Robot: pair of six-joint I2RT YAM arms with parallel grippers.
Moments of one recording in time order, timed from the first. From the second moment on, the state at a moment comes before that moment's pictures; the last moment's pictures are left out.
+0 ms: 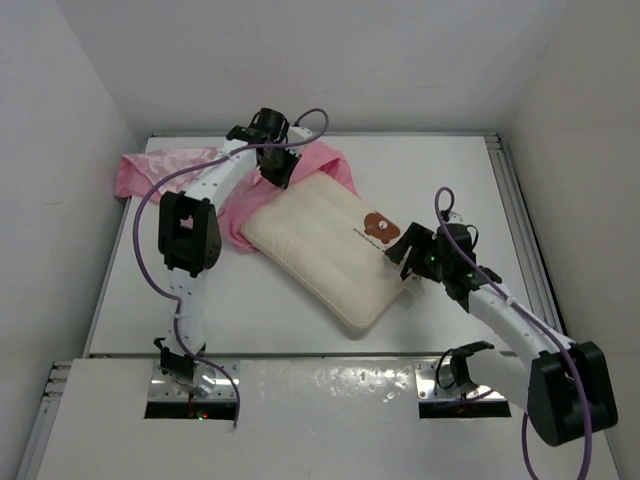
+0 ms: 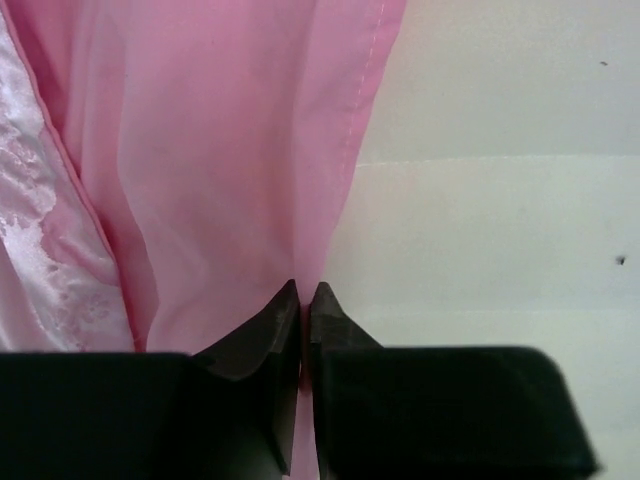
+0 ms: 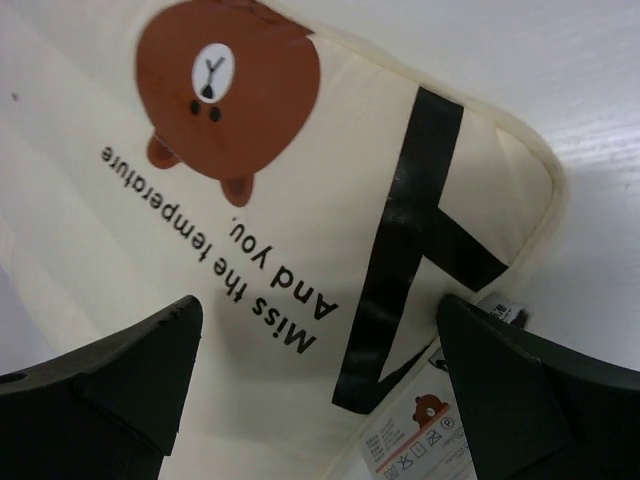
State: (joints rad) left arm -0.32 2.19 2.03 -0.89 0.21 0.41; right arm 0.24 1.04 0.44 -0.07 -0.09 0.66
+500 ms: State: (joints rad) left arm -0.36 2.19 2.13 -0.99 0.51 0.52; right arm 0.28 1.44 0.48 0.47 -0.28 0.83
